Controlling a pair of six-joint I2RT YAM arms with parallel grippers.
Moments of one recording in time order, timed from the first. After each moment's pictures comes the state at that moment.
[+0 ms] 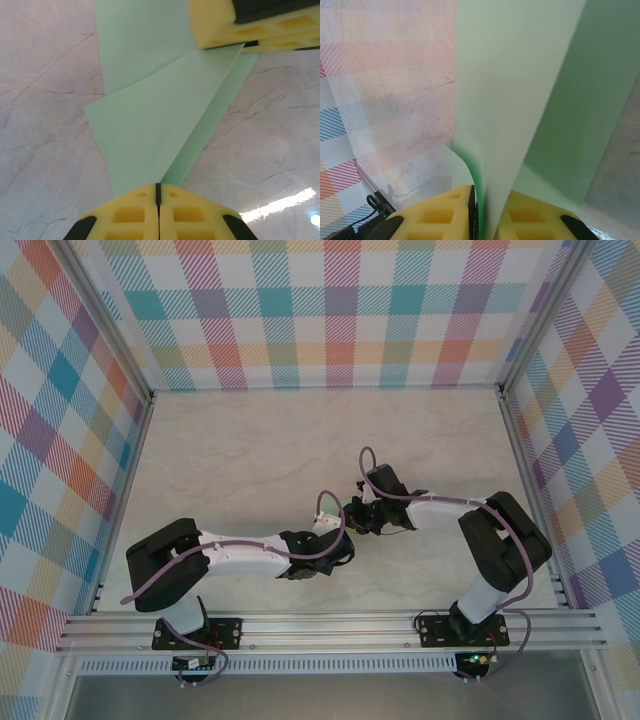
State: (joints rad) left arm -1.16 1.64 0.85 -0.37 -0.45 -0.66; right arm 0.60 1.65 0.77 -0.07 -0.55 0.90
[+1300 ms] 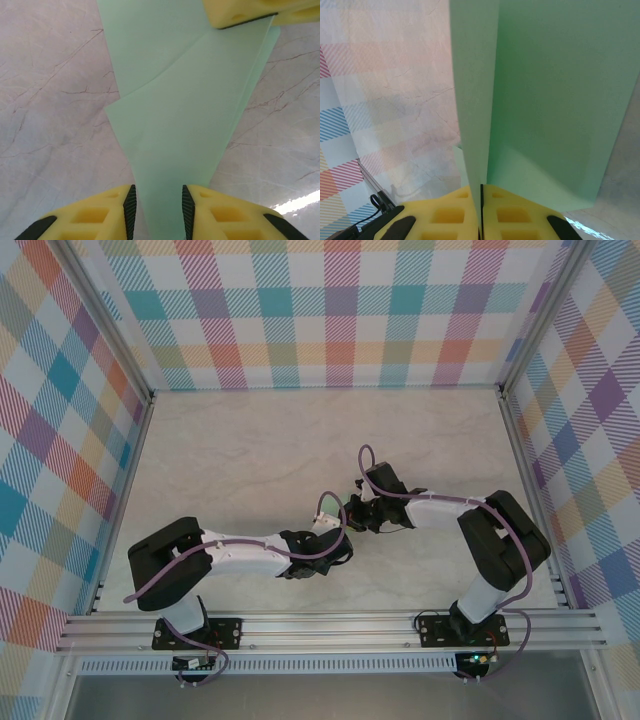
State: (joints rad) left arm -1.14 1.65 0.85 -0.39 -0.47 -0.60; right arm 0.60 1.66 0.78 -0.07 -0.55 0.90
